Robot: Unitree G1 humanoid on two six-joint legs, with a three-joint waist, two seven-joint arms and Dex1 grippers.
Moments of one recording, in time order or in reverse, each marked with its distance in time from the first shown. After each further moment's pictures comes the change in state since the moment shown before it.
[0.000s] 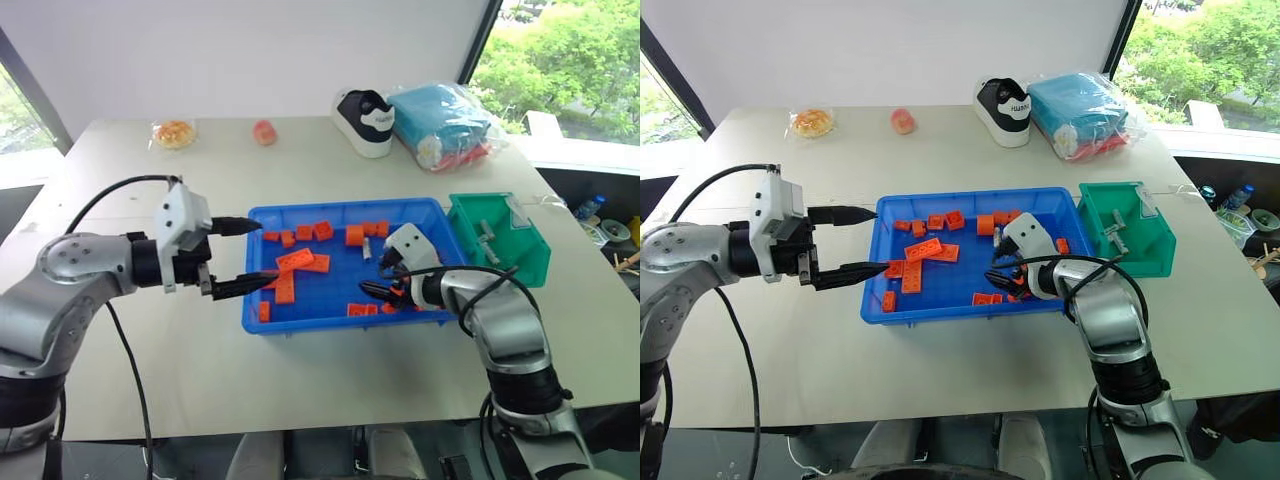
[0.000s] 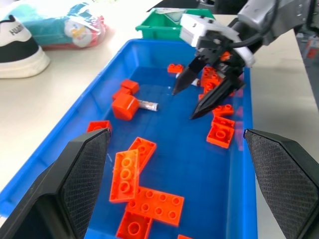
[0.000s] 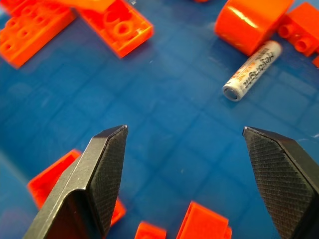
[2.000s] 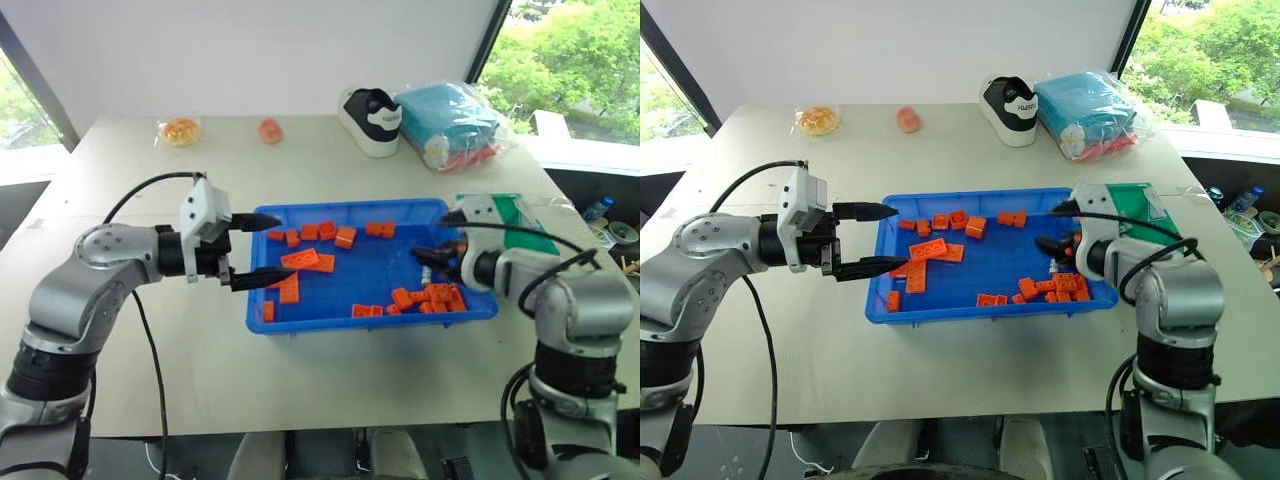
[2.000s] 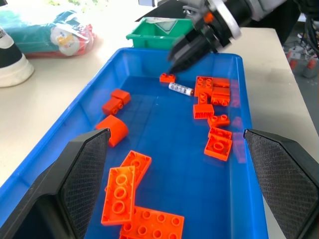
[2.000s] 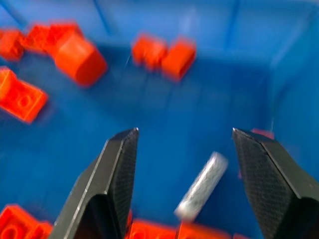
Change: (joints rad) left arm -0.080 -0.075 -0.097 0.099 0.048 -0.047 -0.037; right arm -0.040 -0.122 -0.303 -0.132 0.324 0.372 -0.341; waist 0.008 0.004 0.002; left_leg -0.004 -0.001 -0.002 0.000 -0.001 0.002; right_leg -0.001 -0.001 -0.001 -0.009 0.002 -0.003
